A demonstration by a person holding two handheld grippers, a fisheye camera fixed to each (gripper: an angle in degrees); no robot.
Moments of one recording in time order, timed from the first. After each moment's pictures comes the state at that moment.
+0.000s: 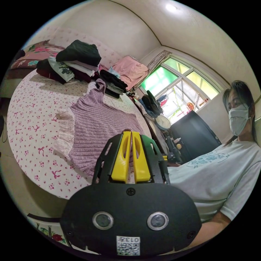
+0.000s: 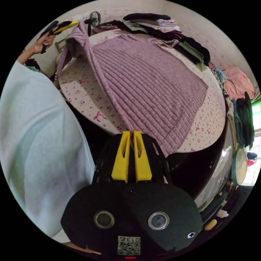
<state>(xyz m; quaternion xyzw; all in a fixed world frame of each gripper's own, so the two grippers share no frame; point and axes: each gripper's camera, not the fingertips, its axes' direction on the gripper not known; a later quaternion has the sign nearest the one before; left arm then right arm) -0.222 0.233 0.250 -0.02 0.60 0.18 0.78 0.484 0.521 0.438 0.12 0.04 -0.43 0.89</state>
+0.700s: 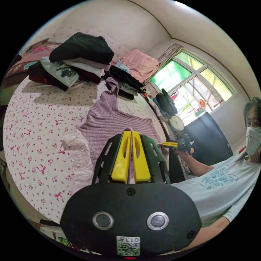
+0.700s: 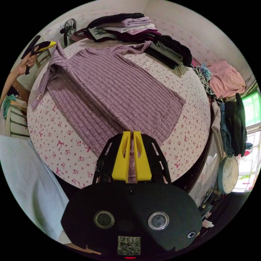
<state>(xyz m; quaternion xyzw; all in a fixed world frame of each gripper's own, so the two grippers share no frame) -0.122 0.103 0.327 -0.05 0.55 0.20 0.81 0.453 0.332 0.415 0.15 0.08 -0.38 0.91</state>
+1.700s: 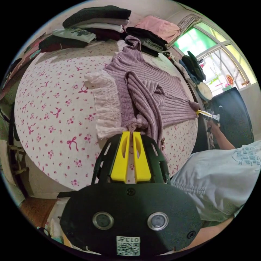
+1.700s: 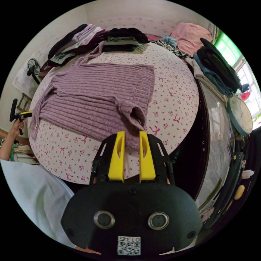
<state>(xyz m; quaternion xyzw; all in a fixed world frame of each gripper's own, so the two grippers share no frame) -0.092 0.177 0.414 -0.17 0.39 0.30 0.85 0.519 0.288 0.442 0.16 0.00 -0.17 0.97</state>
